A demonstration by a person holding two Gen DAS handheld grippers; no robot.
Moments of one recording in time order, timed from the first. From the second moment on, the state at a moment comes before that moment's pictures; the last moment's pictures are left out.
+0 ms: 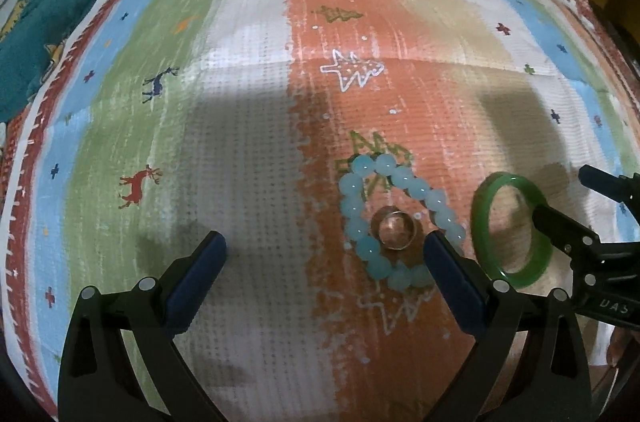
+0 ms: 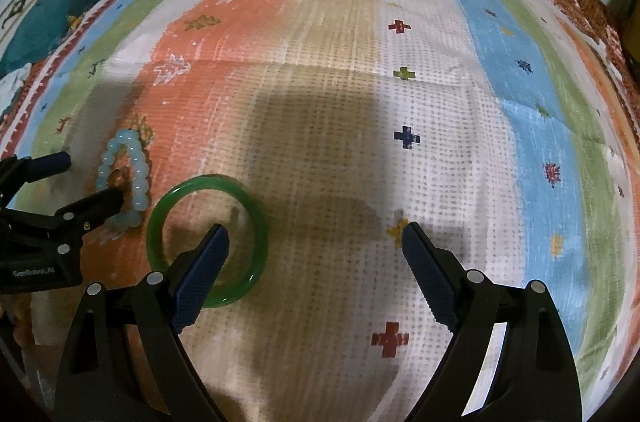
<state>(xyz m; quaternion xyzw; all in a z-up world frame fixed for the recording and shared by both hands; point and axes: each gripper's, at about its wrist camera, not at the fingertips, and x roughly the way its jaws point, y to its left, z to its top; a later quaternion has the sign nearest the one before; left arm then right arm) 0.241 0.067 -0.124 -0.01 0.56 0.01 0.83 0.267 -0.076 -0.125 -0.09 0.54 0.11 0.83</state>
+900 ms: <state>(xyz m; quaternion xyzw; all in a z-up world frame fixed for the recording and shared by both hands) 0.232 0.080 -0.122 0.01 0.57 -0.02 0.82 0.261 -0.070 -0.127 -0.08 0.56 0.15 0.81</state>
